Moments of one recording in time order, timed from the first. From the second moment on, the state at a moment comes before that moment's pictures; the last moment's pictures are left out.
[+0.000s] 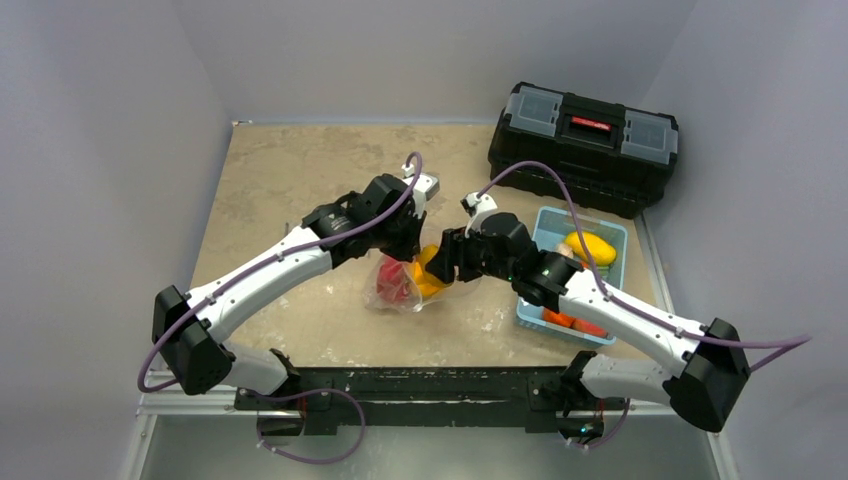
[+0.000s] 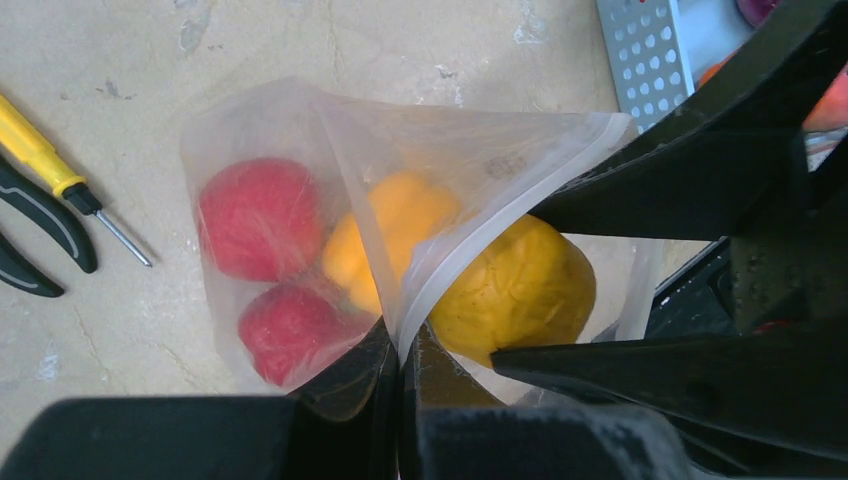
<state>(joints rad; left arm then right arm) -0.81 1.40 1.29 -0.70 -0.01 -0.30 0.81 1.13 0.85 -0.21 -0.07 0.52</state>
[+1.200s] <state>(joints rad) -0.82 1.36 1.29 -0.70 0.07 -0.25 0.84 1.24 0.94 -0.27 0.25 0.71</state>
